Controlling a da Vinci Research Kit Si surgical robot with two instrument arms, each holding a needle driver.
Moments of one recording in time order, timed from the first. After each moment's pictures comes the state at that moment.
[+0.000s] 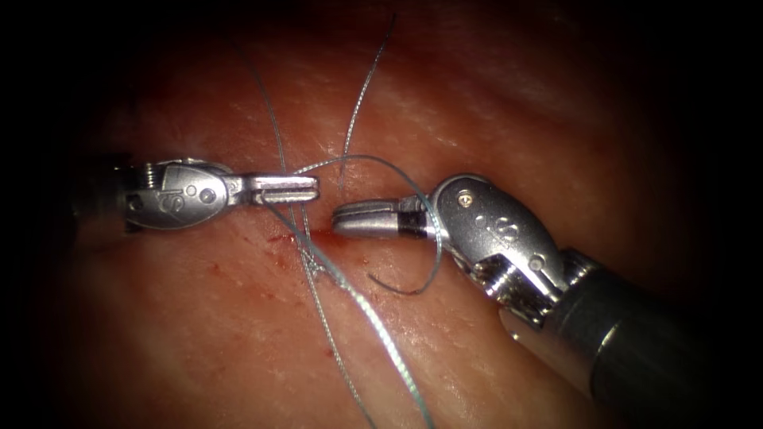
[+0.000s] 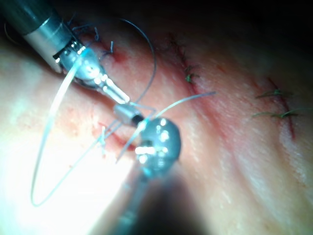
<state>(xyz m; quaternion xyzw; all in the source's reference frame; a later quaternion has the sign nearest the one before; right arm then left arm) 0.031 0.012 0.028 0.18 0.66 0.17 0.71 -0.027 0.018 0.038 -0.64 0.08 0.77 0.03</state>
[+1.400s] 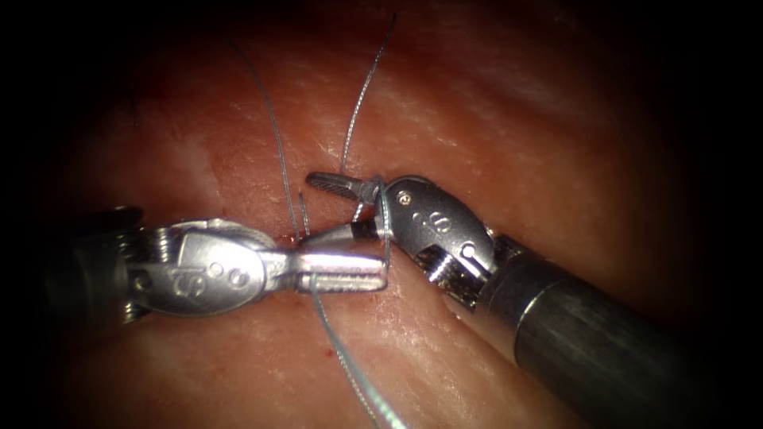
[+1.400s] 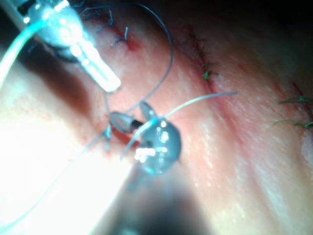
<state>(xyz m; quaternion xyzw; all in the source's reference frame) 0.035 0.010 0.034 0.14 0.60 0.18 0.76 -0.032 0.017 0.023 -0.69 0.04 0.72 -0.01</state>
